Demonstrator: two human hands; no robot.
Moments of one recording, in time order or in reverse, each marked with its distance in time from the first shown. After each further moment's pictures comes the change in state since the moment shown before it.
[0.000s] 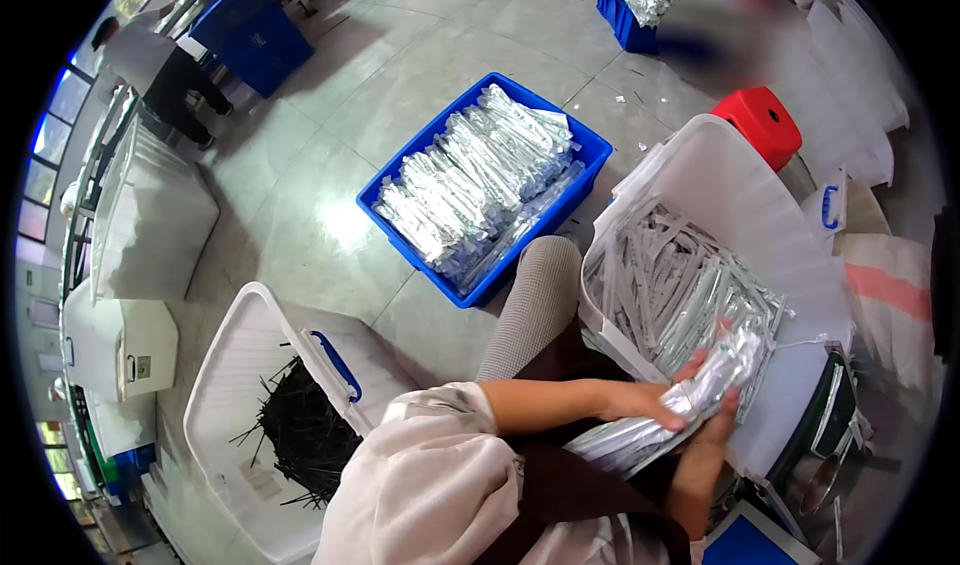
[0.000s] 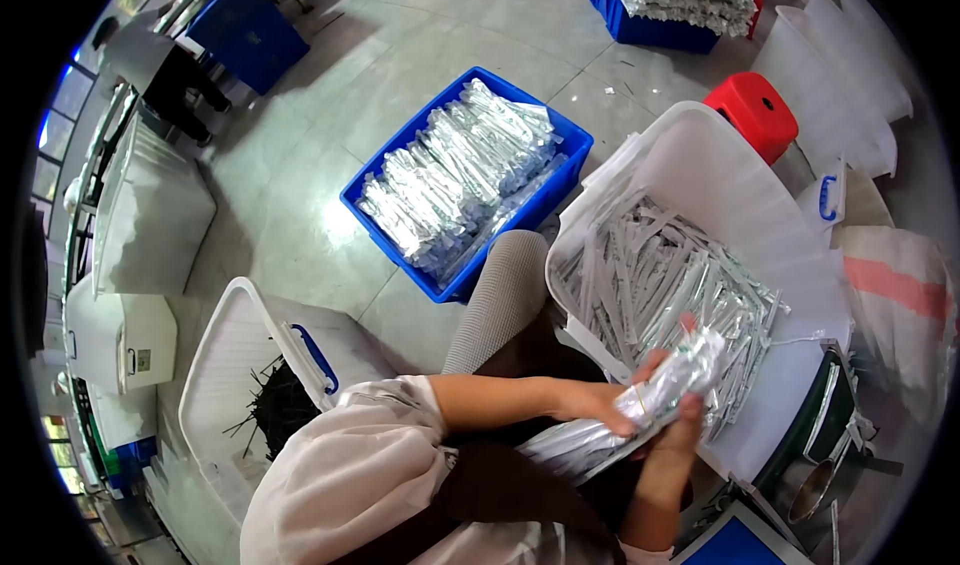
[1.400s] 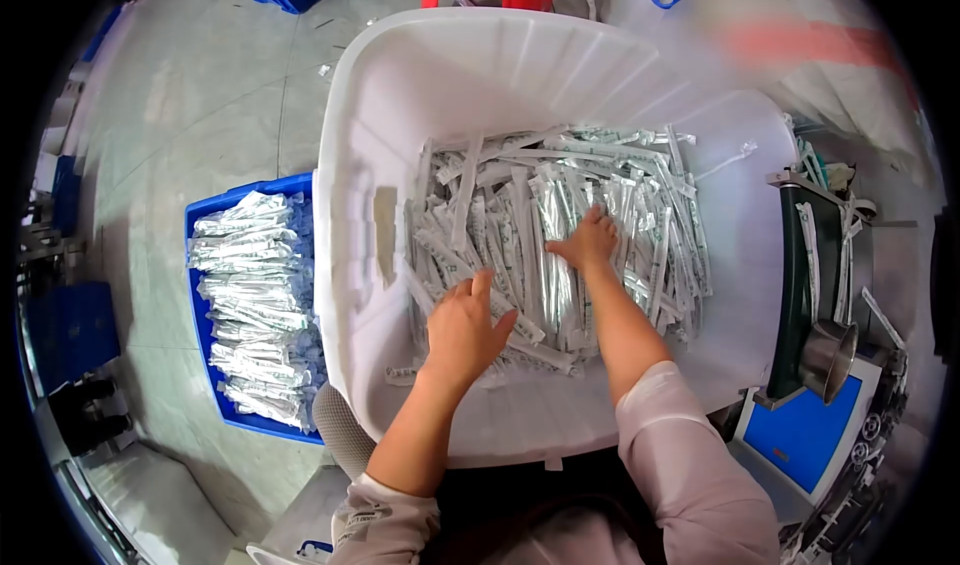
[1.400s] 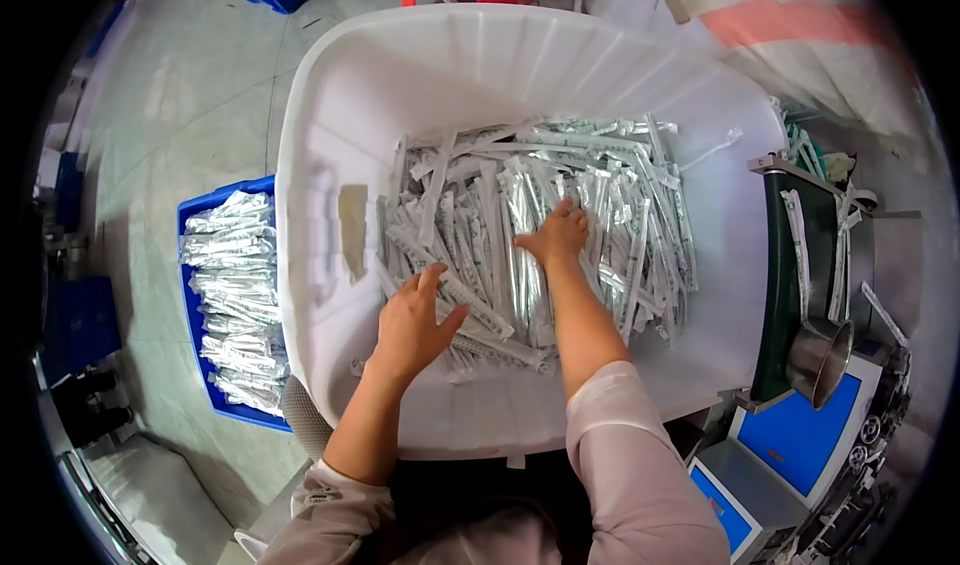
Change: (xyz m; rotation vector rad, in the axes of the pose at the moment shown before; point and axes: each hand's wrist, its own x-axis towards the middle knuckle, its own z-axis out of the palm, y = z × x) left_hand 0.102 0.094 -0.163 1.765 0.802 -0.283; right_hand 0.219 0.107 -0.275 -1.634 0.754 0.700
